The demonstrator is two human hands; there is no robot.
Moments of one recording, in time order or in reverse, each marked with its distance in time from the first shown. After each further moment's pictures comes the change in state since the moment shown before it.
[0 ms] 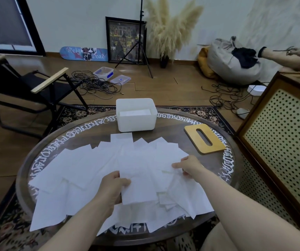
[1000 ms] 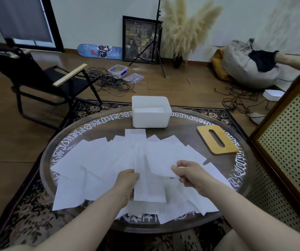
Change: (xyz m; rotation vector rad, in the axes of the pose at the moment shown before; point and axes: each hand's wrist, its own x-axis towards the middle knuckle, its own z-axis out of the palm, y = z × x) left_hand 0.009 -0.012 0.000 -0.003 0.034 -0.077; right_hand -0.068 -0.003 0.023 0.217 -0.302 -0.153
